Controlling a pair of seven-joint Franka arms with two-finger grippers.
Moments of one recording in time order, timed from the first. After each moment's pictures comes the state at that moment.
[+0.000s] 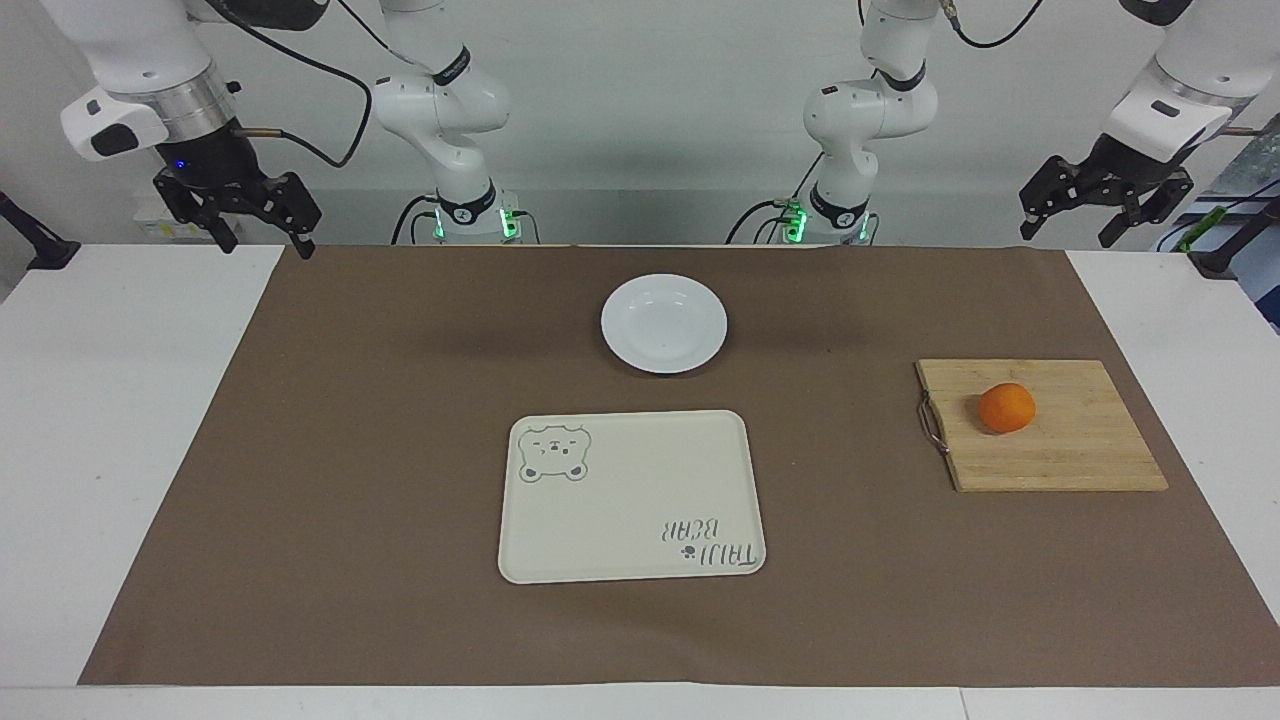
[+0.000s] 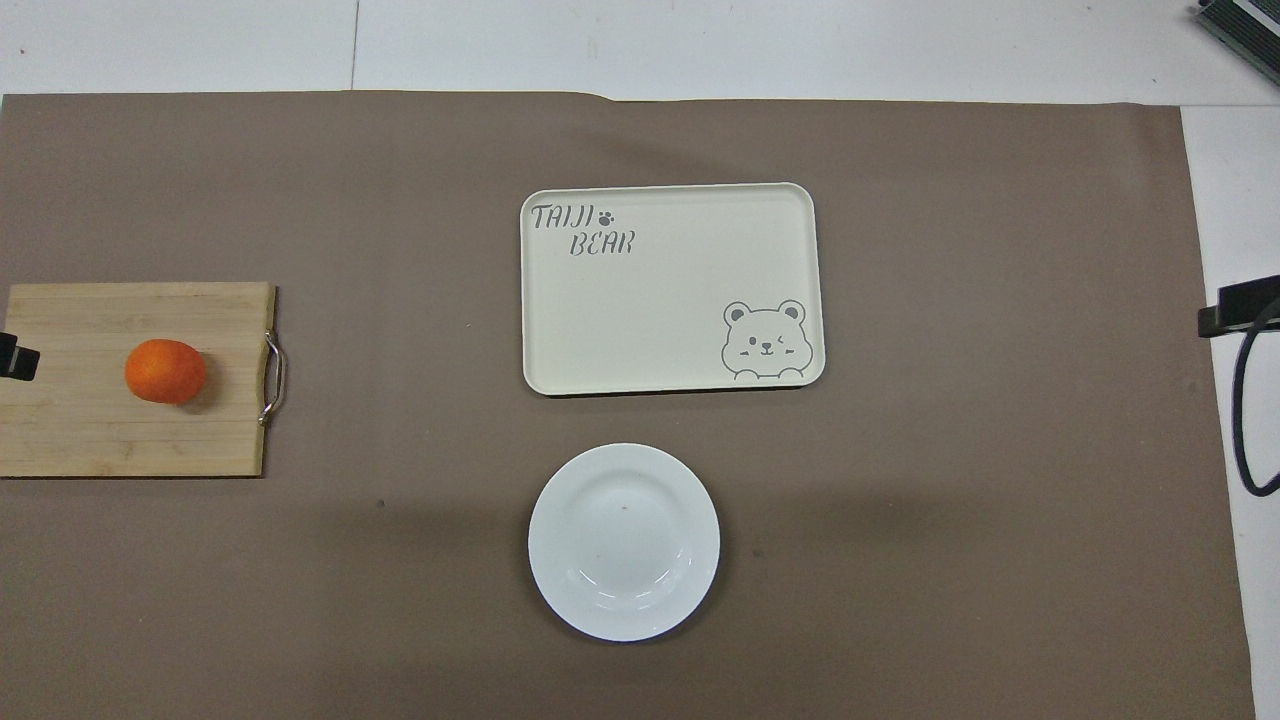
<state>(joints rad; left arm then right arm) 0.09 -0.02 -0.05 -1.47 -0.01 1.42 0.22 0.05 -0.01 -0.16 -1.51 0.00 1.53 0.00</state>
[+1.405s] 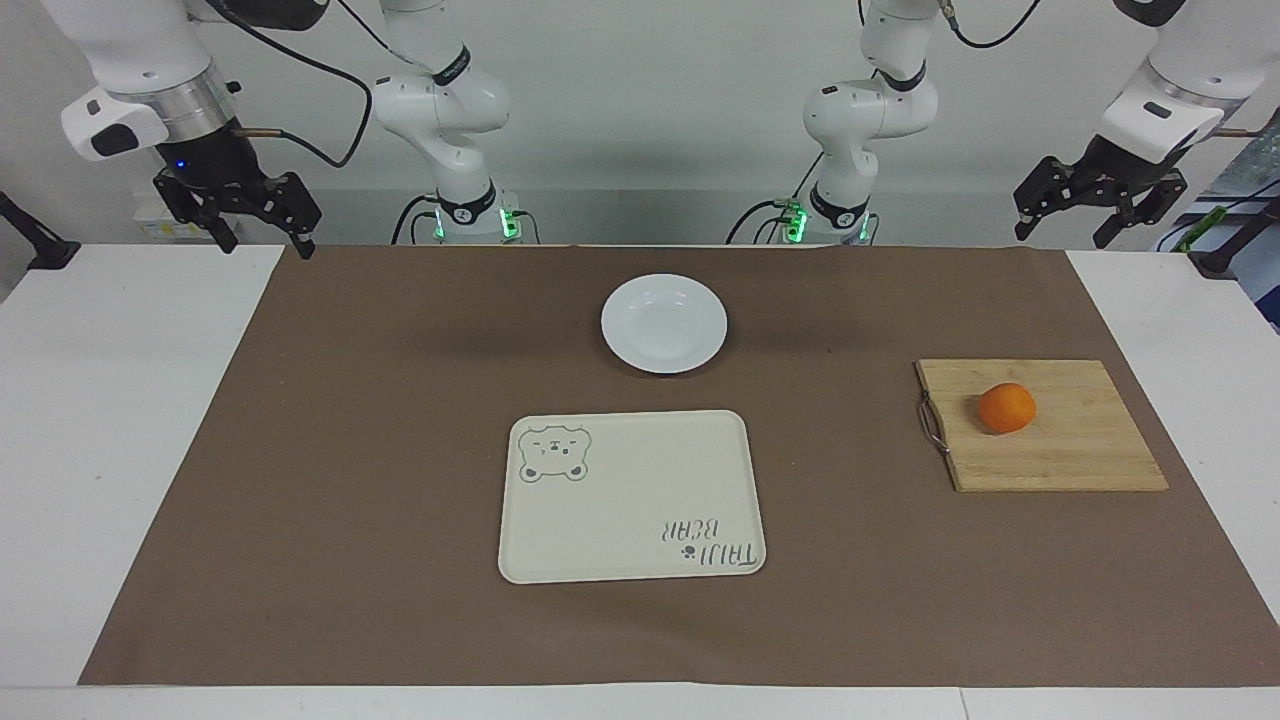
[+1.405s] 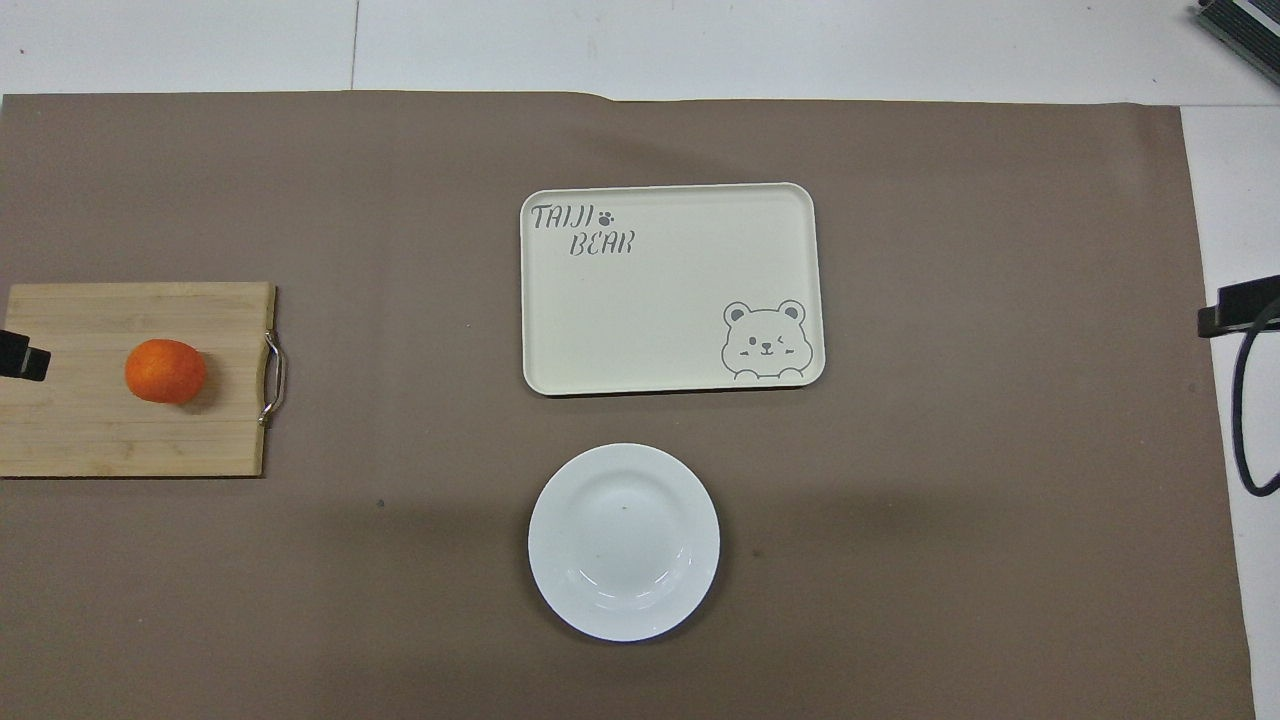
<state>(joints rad) 0.09 -0.02 -0.05 -1.47 -0.01 1.42 0.22 0.05 -0.01 -0.16 -1.51 0.00 1.53 0.00</state>
